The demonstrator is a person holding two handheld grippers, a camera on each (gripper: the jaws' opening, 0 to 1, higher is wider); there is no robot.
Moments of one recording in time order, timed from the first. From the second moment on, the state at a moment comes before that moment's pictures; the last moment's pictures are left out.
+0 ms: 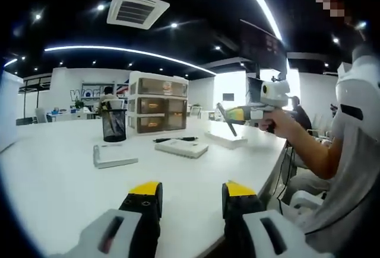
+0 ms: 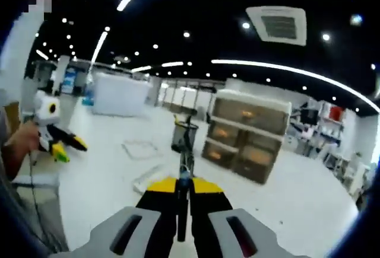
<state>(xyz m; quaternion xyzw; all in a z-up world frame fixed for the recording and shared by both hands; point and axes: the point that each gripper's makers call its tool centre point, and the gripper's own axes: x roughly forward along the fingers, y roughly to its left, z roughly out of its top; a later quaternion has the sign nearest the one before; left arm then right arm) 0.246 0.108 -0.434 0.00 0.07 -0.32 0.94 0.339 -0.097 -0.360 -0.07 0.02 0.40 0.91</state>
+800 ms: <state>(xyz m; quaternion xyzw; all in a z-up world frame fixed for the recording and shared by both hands) 0.245 0.105 -0.436 -0.01 0.07 -0.33 0.94 0.323 -0.107 -0.351 0.17 0.02 0.45 0.88</state>
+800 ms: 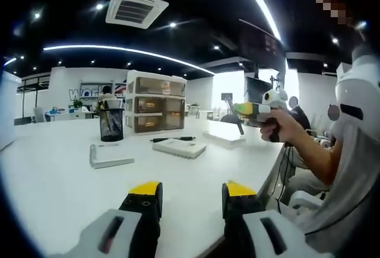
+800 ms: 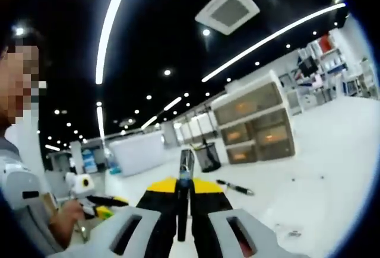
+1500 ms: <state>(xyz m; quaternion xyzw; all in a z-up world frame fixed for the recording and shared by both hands) 0.245 0.099 -0.433 0.00 0.06 -0.34 0.94 0.339 -0.084 -0.350 0.14 0.03 0.46 0.88</state>
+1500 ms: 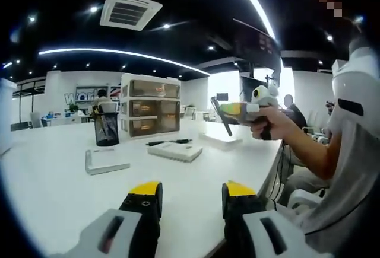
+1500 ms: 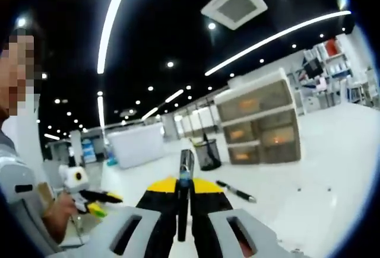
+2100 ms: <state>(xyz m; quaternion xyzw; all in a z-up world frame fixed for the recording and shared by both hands) 0.250 0.114 -0.436 -0.01 0.05 -0.33 0.94 0.403 -0.011 -0.312 0.06 0.01 0.50 0.86</state>
